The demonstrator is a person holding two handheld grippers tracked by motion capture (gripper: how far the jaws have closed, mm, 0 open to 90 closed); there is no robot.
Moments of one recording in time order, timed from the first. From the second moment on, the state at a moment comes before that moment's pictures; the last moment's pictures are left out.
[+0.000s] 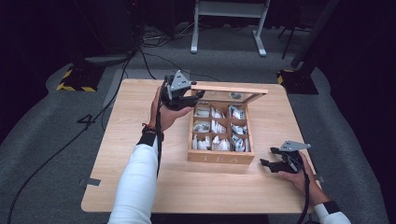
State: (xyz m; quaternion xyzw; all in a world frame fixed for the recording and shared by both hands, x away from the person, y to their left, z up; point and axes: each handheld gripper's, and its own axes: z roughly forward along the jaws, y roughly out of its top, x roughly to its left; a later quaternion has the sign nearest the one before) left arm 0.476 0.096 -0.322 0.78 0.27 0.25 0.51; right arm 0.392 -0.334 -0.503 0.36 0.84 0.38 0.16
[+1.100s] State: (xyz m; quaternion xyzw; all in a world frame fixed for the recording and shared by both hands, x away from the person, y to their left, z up) left arm 0.538 0.092 -0.304 0.76 0.32 0.25 0.51; right arm 0.392 -0.334 -0.503 0.37 0.83 0.38 0.15
